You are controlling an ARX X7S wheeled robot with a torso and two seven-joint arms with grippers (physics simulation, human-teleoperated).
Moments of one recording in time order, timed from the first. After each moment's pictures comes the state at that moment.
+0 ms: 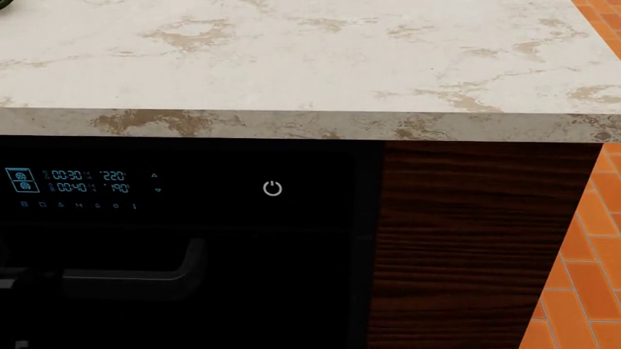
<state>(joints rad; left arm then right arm) -0.44 -0.61 0.99 0.34 0.98 -1.06 0.33 -0.06 0.19 -0.18 -0.06 0.28 -0.06 0.19</state>
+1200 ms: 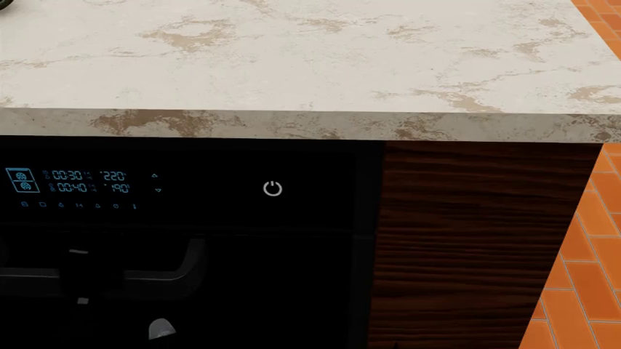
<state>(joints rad) -0.65 -0.43 1.03 -0.27 0.86 -0.73 0.14 -0.06 0.23 -0.17 -0.08 0.33 -0.06 0.23</state>
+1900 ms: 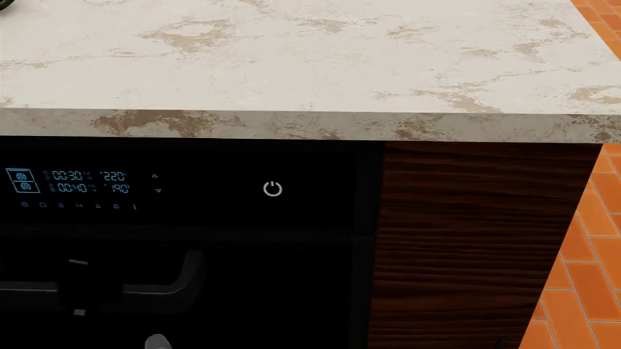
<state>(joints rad) -0.62 -0.48 1.06 -0.17 0.91 -0.76 0.21 -0.09 0.31 0.00 -0.11 0.44 -0.07 0.30</state>
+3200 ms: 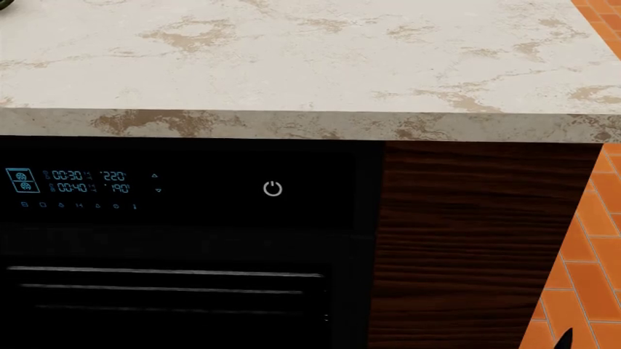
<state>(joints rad) 0.02 -0.64 1.08 0.47 1.12 -1.16 0.23 -0.11 0.35 0.10 -0.14 0.52 -0.09 0.34</state>
